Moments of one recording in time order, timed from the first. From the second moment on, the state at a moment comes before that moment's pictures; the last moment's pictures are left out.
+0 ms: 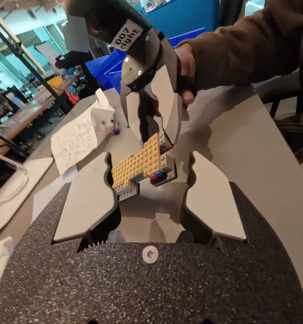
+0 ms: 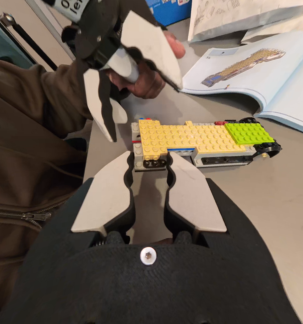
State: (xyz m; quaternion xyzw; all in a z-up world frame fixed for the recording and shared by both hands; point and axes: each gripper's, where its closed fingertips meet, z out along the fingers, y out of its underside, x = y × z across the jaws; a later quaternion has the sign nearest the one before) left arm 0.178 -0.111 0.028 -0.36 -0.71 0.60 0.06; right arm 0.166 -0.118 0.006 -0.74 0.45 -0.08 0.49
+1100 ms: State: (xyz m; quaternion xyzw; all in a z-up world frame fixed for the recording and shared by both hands) left arm 0.190 -0.149 0.036 -0.38 -0.65 0.65 -0.11; right arm 0.175 -0.151 0.032 -0.76 0.27 -0.49 0.33
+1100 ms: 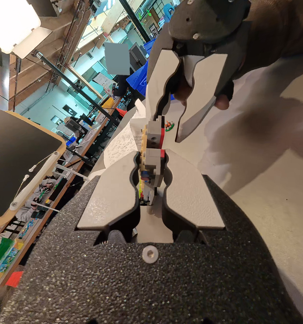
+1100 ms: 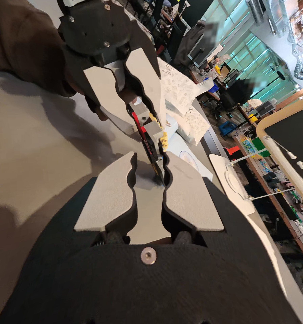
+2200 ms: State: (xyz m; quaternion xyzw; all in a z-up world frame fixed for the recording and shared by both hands) left arm 0.174 -0.158 0.016 -0.40 -0.64 0.64 -0.14; right arm 0.167 -0.155 0.016 -0.74 0.27 -0.50 0.35
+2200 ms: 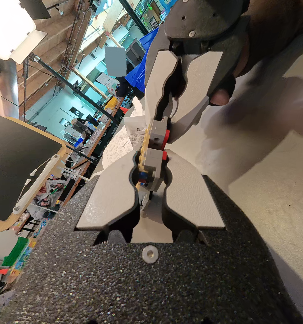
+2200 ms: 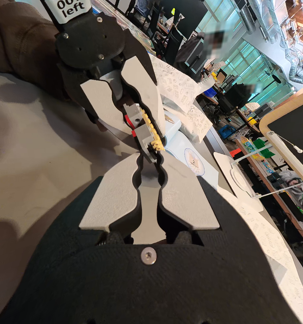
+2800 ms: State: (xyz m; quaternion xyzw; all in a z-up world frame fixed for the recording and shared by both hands) left arm 0.152 -0.149 -0.022 -0.54 -0.57 0.55 -0.27; right arm 0.136 -0.142 -0.017 -0.74 0.38 -0.16 0.53
